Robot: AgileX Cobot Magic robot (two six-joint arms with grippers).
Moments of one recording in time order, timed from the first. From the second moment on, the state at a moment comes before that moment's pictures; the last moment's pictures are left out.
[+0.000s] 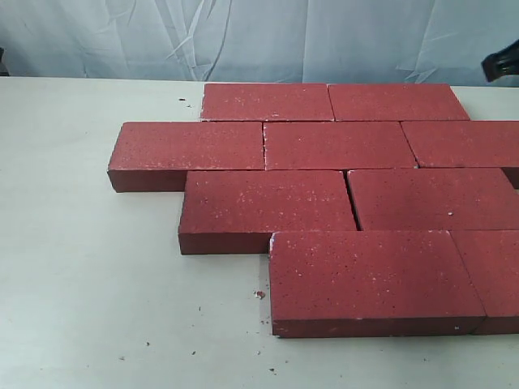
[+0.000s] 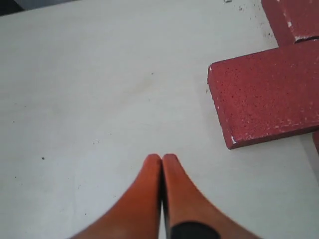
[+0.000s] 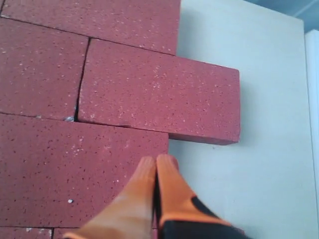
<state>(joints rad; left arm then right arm) 0.08 1.36 -1.14 -0.19 0.74 0.36 0.06 1.42 -1.20 -0.23 0.83 -0.04</state>
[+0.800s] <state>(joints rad) 0.01 0.66 -0.62 -0.26 0.26 0.35 -0.04 0.74 -0.57 -0.16 0.25 0.02</state>
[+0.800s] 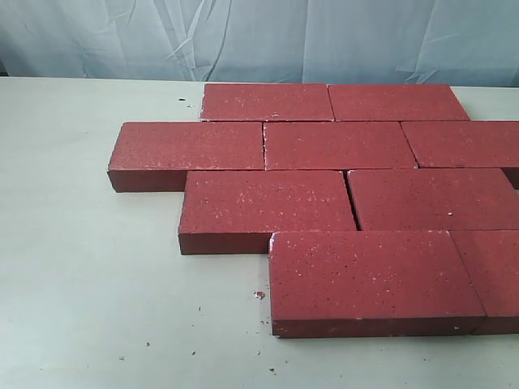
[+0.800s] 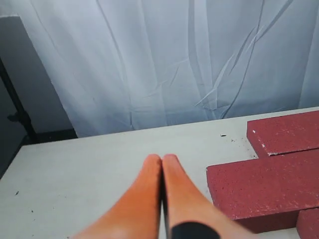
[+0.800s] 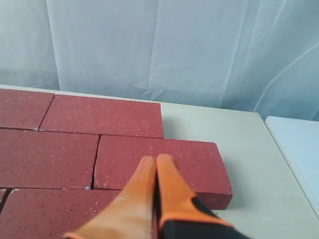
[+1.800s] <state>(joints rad) -0.03 0.38 -0.49 -0.21 0.31 0.34 -0.04 0.36 -0.41 -0.05 0.15 0.01</state>
